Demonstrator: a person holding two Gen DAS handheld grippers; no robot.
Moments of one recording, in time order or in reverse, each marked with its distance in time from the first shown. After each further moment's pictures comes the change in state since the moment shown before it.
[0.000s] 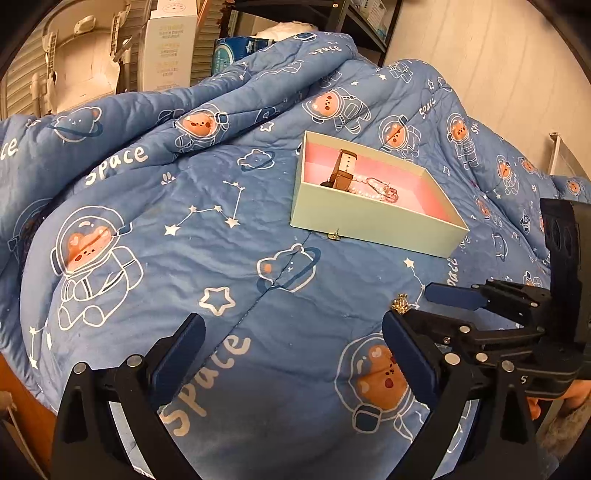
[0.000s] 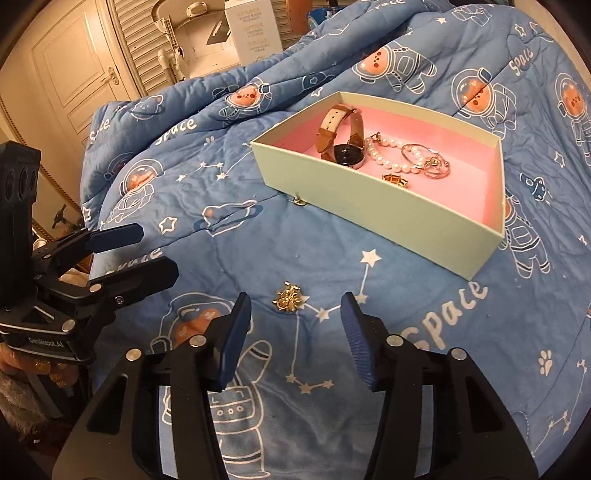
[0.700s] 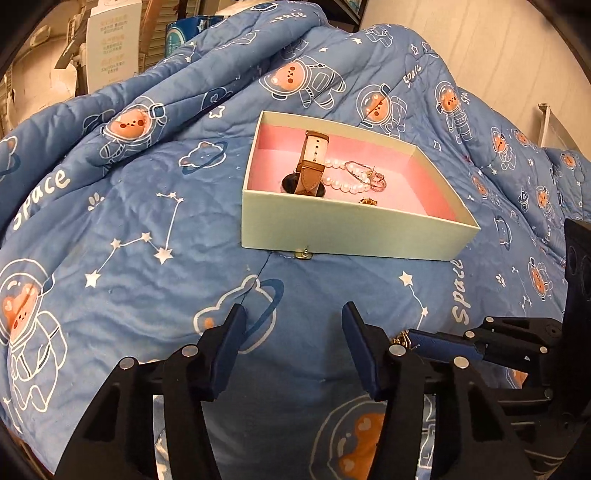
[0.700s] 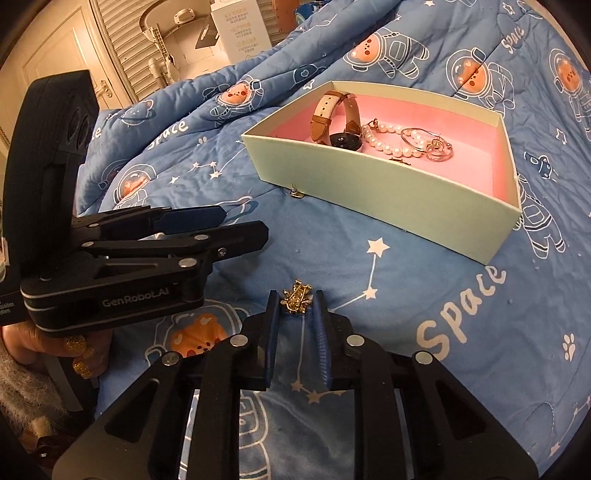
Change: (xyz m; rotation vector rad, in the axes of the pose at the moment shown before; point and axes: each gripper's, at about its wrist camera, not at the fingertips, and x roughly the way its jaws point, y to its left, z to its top) left arm 0.062 -0.022 0.032 0.096 0.095 -0.059; right arm 0.011 -0.005 -0.005 0.061 -0.014 0.013
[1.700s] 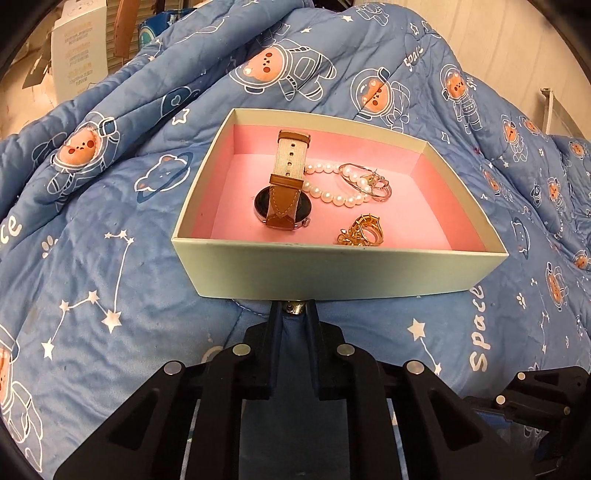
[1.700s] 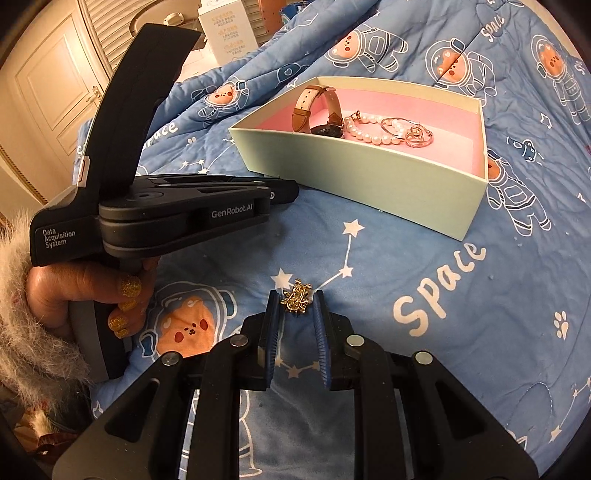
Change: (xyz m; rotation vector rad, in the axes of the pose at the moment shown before) left arm 0.043 -0.015 0.030 0.043 0.030 0.015; right arm -0.007 -0.008 -0.010 0.036 0.001 -0.019
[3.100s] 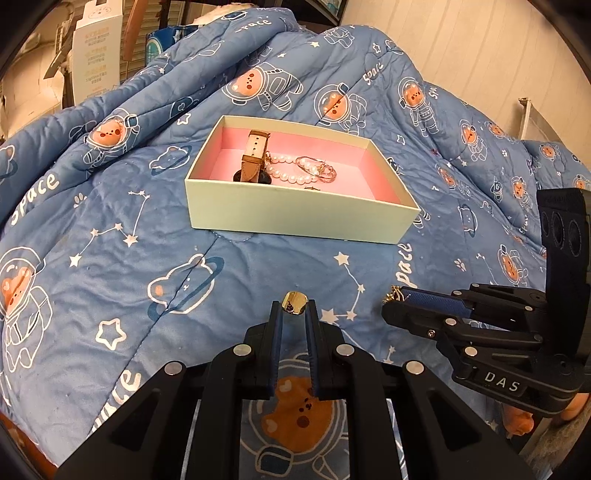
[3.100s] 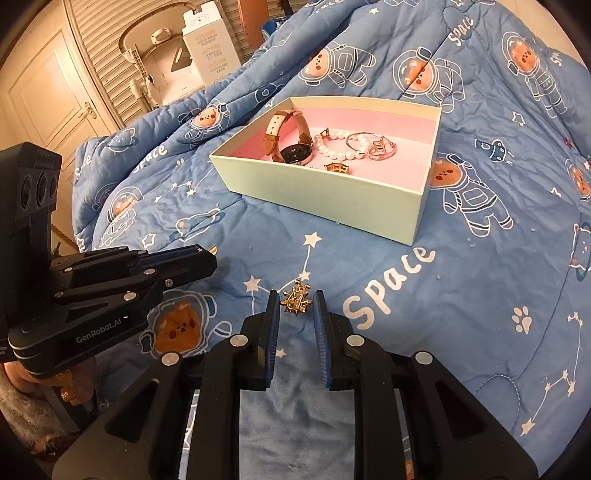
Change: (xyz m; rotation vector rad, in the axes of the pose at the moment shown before) left arm -0.068 -0.026 -0.049 -0.019 -0.045 -0.067; right arm -0.029 -0.020 0.004 0.047 -0.036 -0.011
